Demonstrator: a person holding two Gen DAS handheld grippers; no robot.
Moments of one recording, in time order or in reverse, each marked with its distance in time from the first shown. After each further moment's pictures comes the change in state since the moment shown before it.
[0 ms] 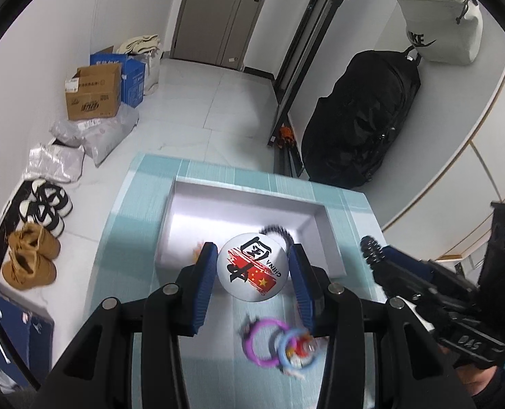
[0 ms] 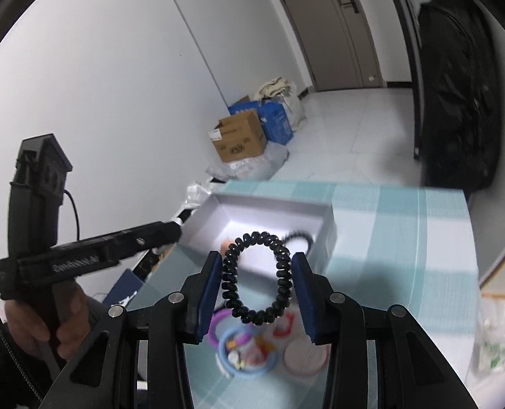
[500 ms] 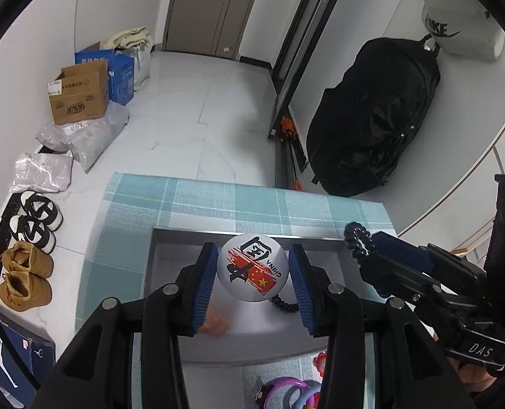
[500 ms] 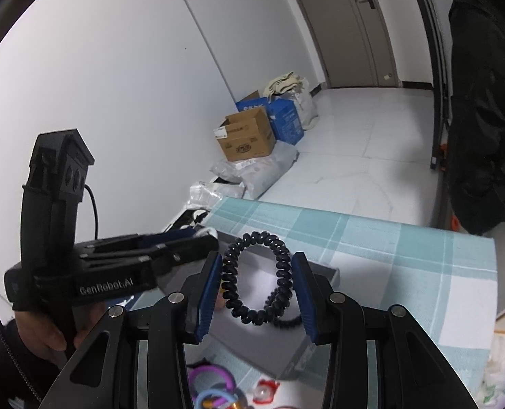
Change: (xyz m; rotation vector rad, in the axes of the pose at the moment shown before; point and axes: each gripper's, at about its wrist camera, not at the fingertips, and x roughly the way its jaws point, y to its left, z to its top) left arm 0.052 0.008 0.028 0.014 0.060 -0.005; right arm 0.060 -0.021 0.043 -0.029 0.047 0.049
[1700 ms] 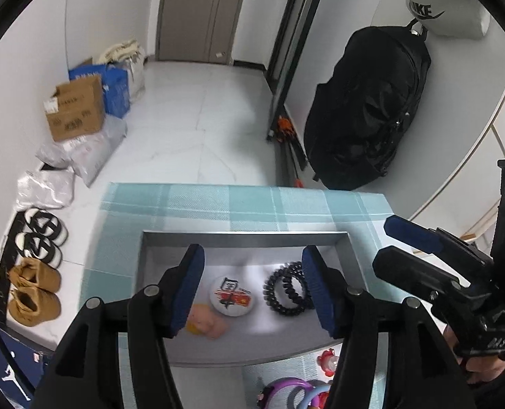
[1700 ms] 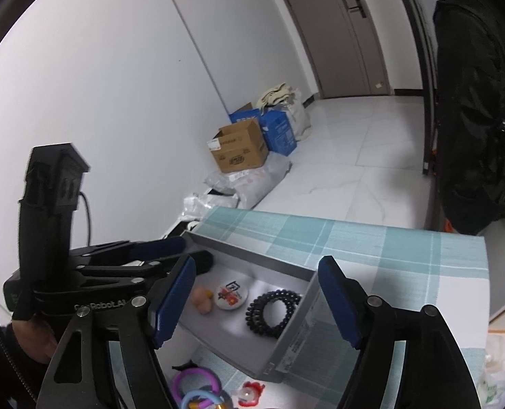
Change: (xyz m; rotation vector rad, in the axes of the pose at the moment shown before) left arm -0.005 -0.020 0.001 0.082 -0.029 0.038; right arm -0.009 -0.013 -0.008 0.019 -0.065 -0.033
